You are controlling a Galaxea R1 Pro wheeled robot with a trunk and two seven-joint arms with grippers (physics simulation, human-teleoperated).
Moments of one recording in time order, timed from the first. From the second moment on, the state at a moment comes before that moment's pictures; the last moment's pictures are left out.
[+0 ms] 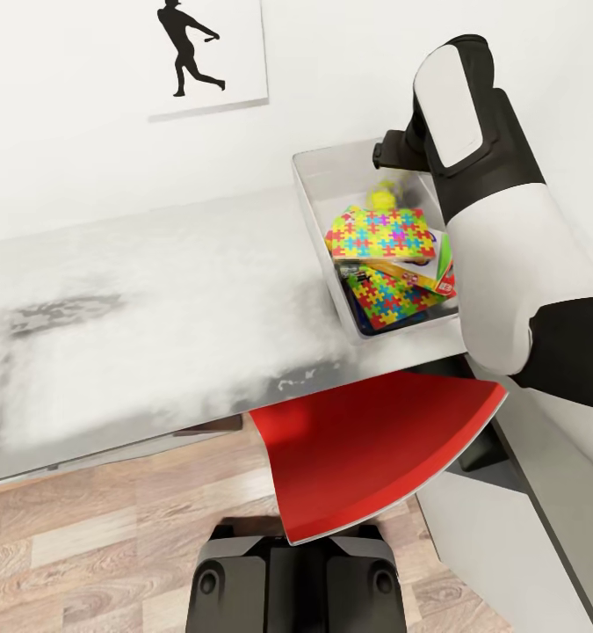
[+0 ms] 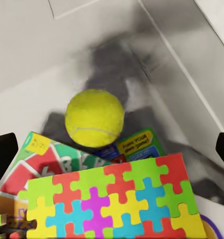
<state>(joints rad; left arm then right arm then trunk) -0.76 0.94 0.28 -1.41 0.86 1.04 -1.57 -1.83 0.14 0.09 -0.75 -0.64 1.04 -0.85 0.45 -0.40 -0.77</state>
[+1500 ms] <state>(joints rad) -0.76 0.95 0.28 -1.41 0.87 1.04 -1.57 -1.83 0.13 0.09 -0.87 -0.64 1.04 -0.86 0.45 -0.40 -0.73</state>
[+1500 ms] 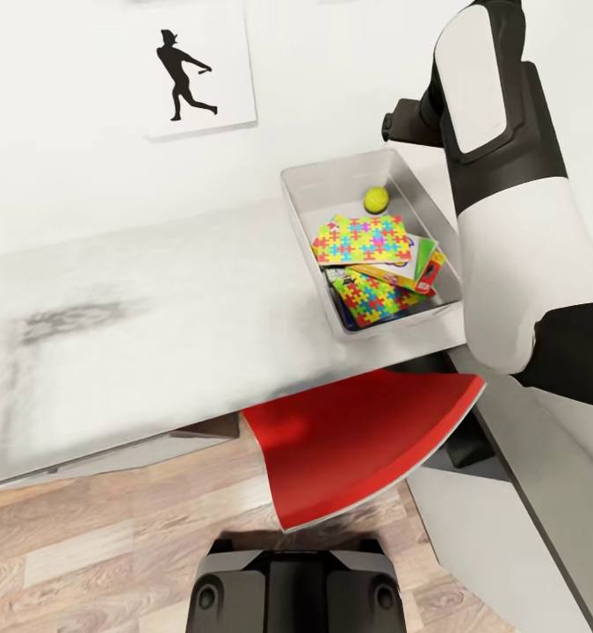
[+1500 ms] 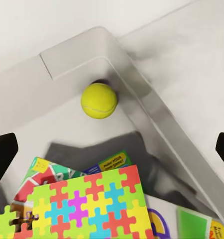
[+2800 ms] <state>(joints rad) -0.76 0.96 0.28 -1.41 0.87 1.04 -1.57 -1.83 0.12 0.08 -0.87 -0.64 1.04 -0.87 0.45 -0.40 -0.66</state>
